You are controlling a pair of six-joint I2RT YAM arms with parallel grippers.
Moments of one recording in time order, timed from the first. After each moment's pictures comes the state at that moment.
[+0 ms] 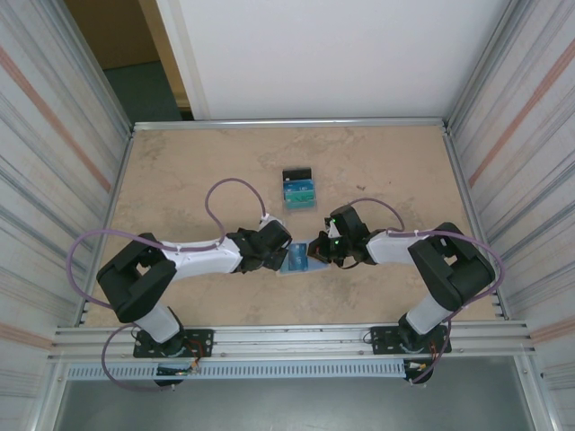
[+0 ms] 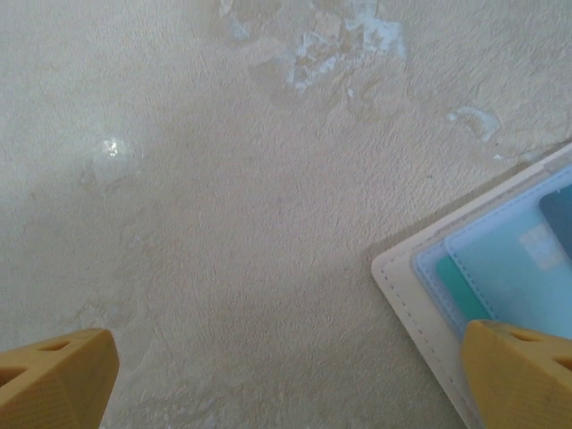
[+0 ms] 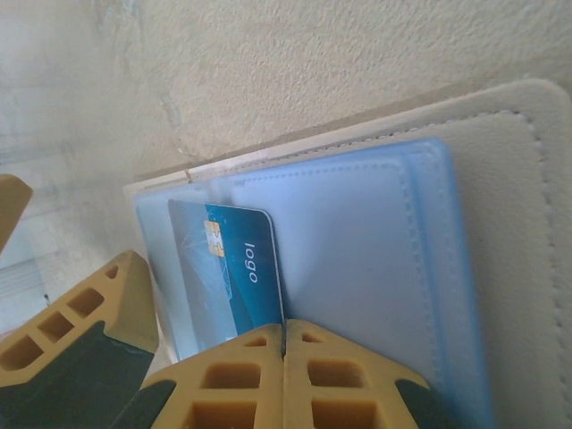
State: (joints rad) left arm -0.91 1.60 0.82 -0.33 -0.46 -0.34; right arm 0.59 1.60 0.60 0.09 -0.46 0.96
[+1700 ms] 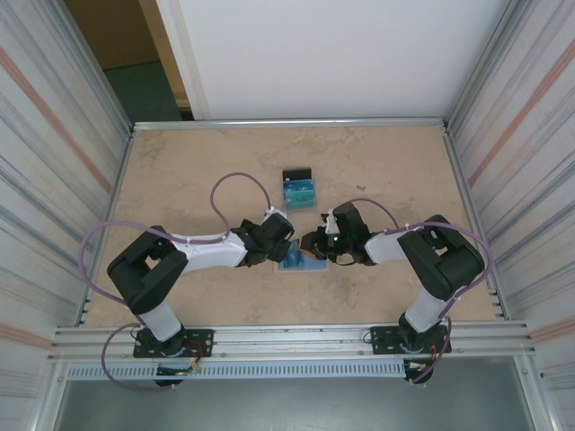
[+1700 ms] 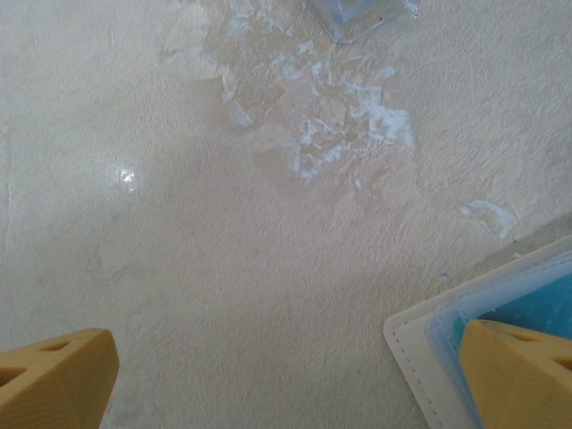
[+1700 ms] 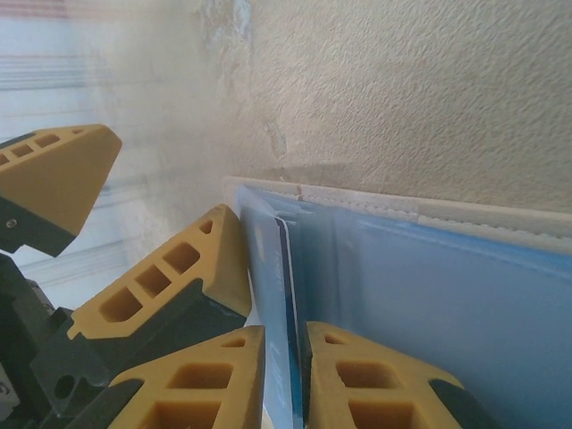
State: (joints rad) left arm -0.88 1.68 0.85 -0.22 -0.48 -0.25; right arm 0.57 1.70 0.57 0.39 -0.61 1.04
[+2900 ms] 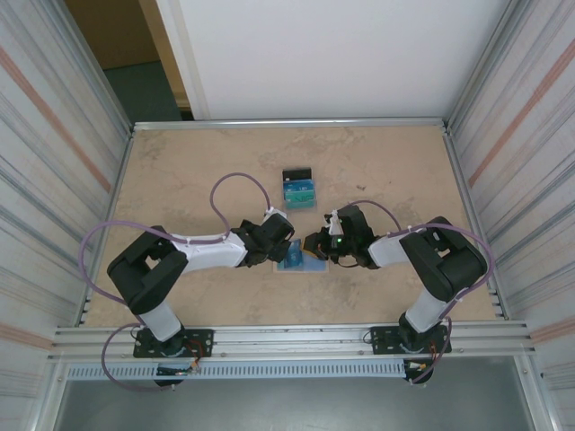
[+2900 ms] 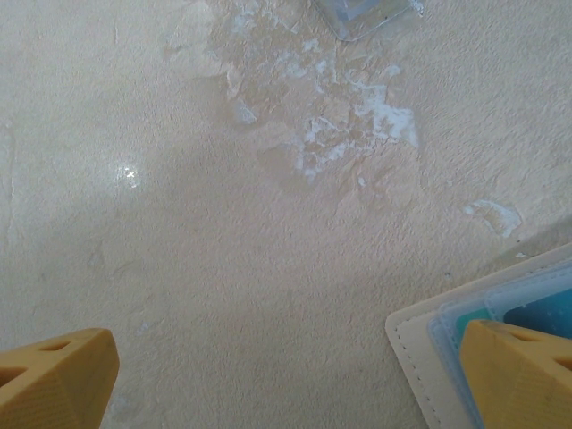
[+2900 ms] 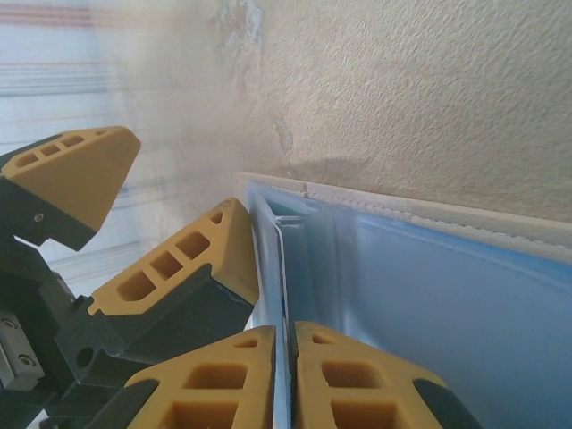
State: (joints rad) left arm -0.88 1.68 0.85 -0.23 -0.49 -0.26; right arm 0.55 1.67 0.52 0.46 -0.63 1.07
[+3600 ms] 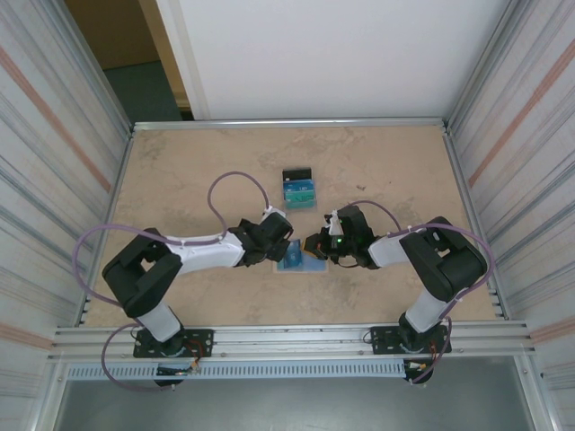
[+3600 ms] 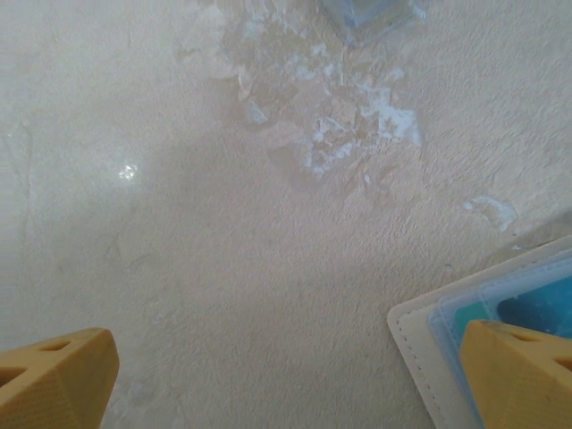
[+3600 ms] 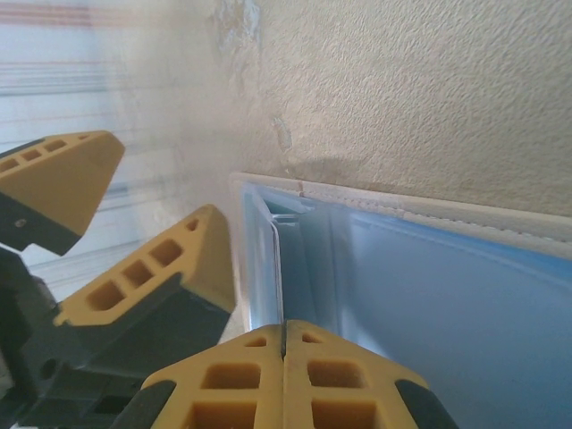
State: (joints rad) left arm -0.88 1.63 0.86 -0.26 -0.49 -0.27; right arm 0.55 1.67 0.52 0.46 -0.63 1.07
